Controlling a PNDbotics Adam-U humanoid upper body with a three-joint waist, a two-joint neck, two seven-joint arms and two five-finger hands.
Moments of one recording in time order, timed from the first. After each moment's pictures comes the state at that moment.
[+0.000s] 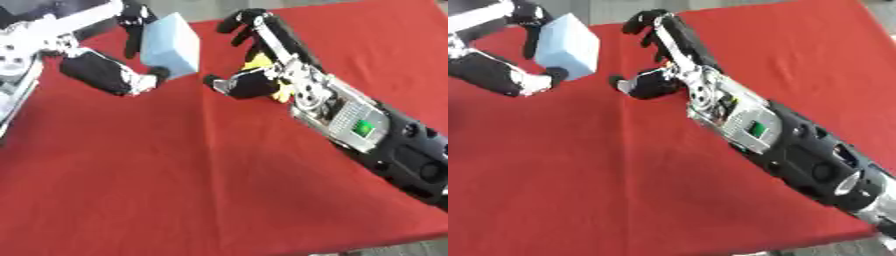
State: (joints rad) left arm -1.06 0.36 -0.51 -1.52 -0.34 0.22 -0.50; right arm -0.53 -0.67 0.48 -1.98 0.10 0.59 -0.30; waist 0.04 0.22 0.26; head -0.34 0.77
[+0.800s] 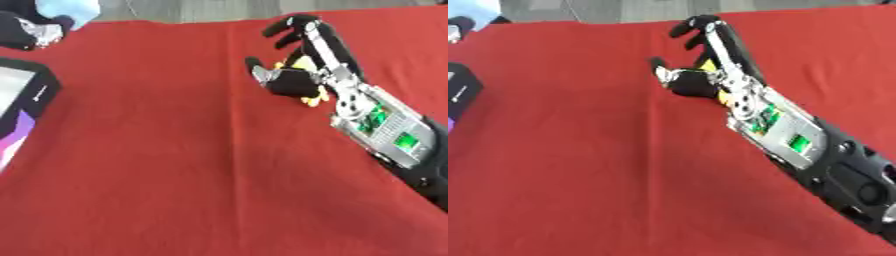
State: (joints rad) left arm -0.91 0.70 -0.32 -1.49 -0.33 0.22 -0.34; right arm -0.49 -0.70 0.45 -1.98 -0.04 0.53 -0.45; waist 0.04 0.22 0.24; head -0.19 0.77
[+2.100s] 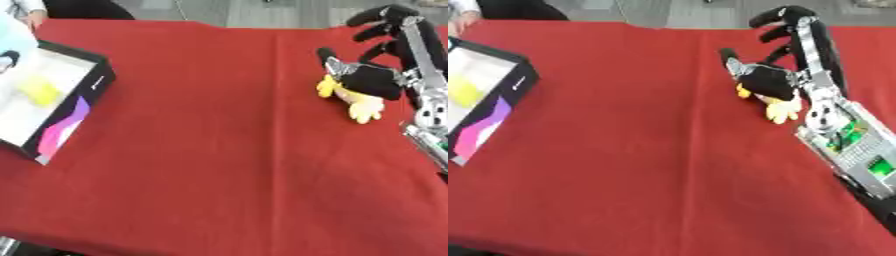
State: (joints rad) left arm -0.70 0.81 -0.15 -1.19 -0.34 0.24 -0.20; right arm -0.50 -0.70 0.42 -1.98 -0.08 0.47 -0.55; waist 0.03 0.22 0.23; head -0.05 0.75
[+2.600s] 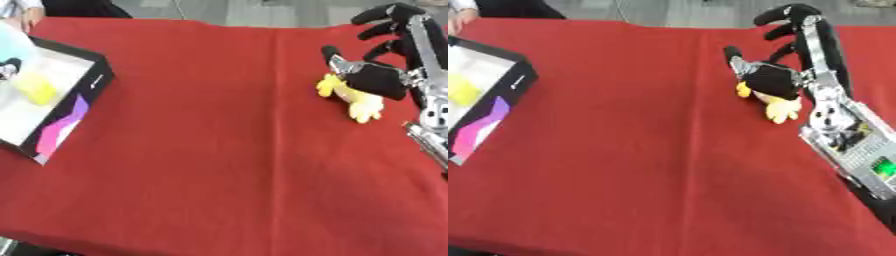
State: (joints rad) left arm -0.73 0.77 -0.14 -1.09 -0.42 0.21 -0.15; right arm -0.50 -0.70 0.41 -1.98 -0.08 0.47 -0.56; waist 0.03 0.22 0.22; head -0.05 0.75
